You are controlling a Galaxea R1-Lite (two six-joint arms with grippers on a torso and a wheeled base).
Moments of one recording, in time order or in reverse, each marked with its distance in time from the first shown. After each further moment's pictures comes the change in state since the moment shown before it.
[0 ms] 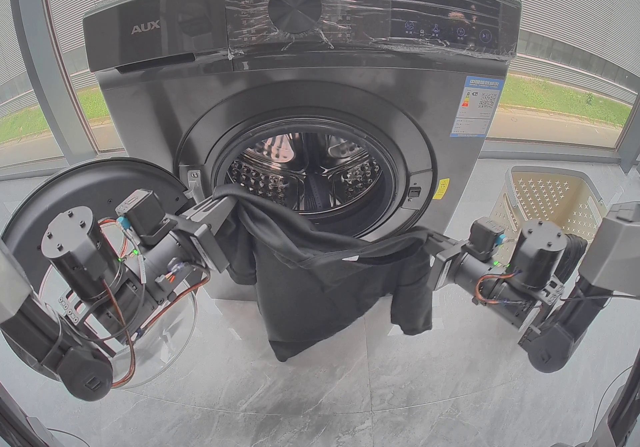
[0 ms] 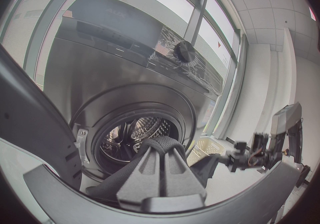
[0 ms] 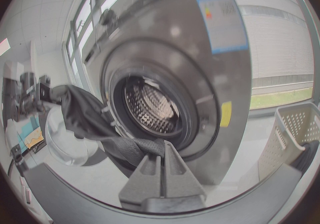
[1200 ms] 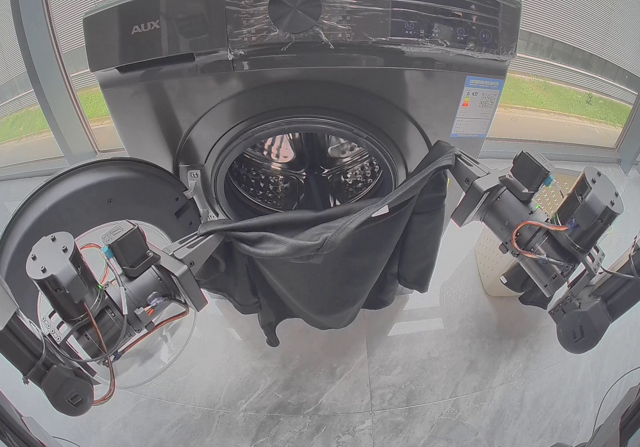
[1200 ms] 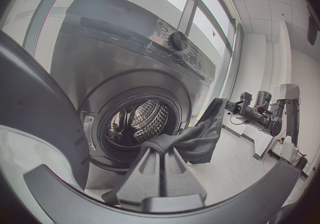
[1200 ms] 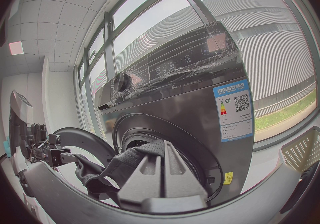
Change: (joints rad) left arm 0.050 -0.060 0.160 0.000 -0.113 0.050; right arm 0.033 -0.234 -0.093 -0.001 -0.009 0.002
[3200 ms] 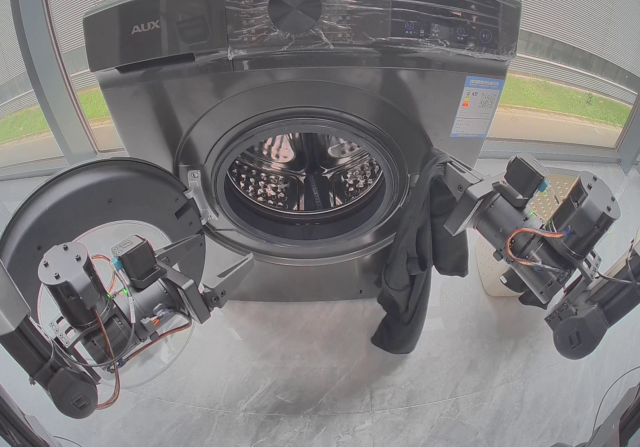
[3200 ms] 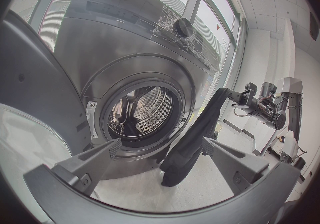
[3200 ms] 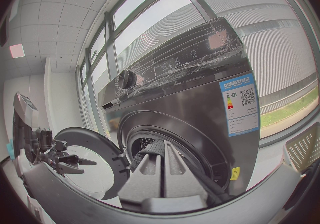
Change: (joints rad) left arm 0.015 0.047 0.032 0.001 -0.007 0.000; right arm 0.030 0.009 0.008 -0.006 0.001 0.012
